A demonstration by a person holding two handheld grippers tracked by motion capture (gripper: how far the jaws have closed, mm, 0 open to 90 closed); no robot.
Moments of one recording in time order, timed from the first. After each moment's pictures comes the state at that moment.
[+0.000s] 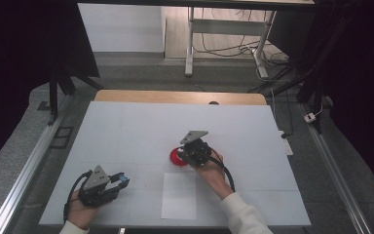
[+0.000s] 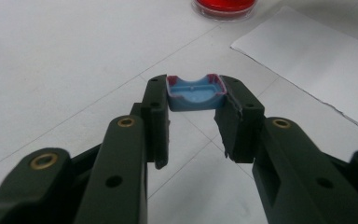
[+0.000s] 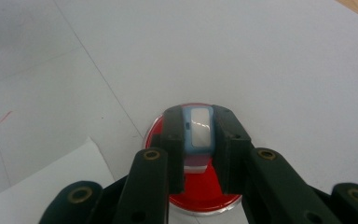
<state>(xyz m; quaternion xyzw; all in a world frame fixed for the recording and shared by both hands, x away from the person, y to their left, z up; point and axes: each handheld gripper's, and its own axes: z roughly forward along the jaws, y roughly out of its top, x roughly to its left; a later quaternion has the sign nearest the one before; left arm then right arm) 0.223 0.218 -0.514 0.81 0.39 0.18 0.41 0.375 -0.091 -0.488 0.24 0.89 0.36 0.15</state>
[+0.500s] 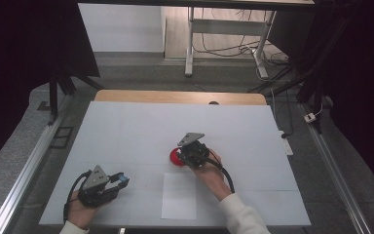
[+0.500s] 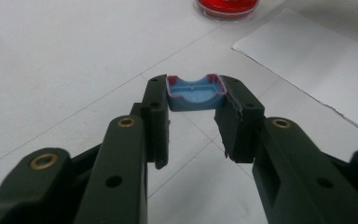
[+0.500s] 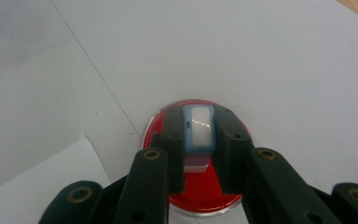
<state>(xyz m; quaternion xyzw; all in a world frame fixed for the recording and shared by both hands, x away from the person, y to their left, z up) 0.223 0.219 -0.515 0.80 0.39 0.18 0.41 0.372 -0.085 -0.493 0.23 0.89 0.35 0.16</state>
